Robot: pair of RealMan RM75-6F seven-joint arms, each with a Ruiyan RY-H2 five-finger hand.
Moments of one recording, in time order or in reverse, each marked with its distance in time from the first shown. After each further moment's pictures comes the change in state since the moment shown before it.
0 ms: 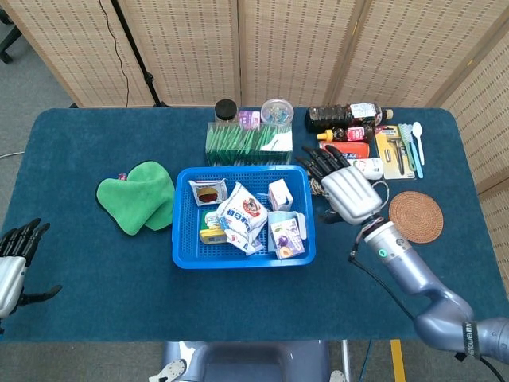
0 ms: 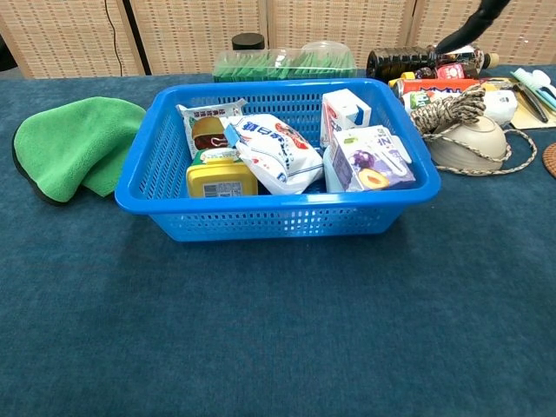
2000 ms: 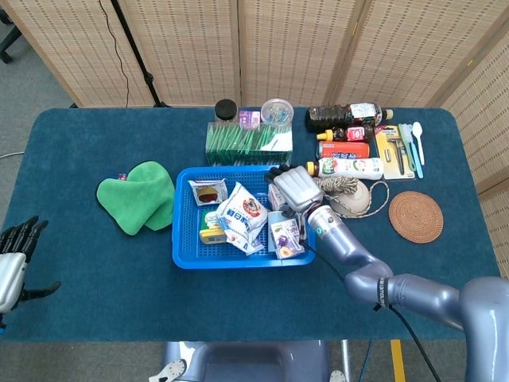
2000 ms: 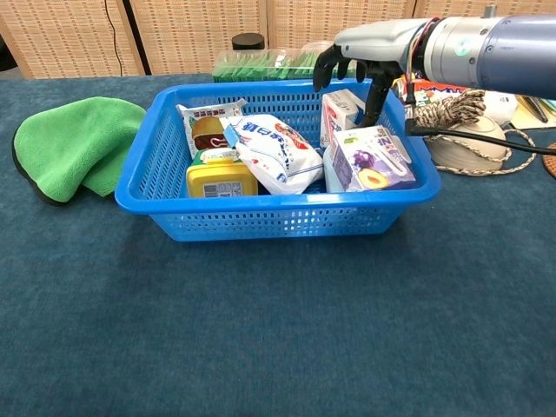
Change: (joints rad) left arm -0.014 -0.014 -0.018 -0.004 -0.061 -0.020 0.041; right arm 0.281 -0.408 -0.091 0.487 0.253 -0.174 -0.152
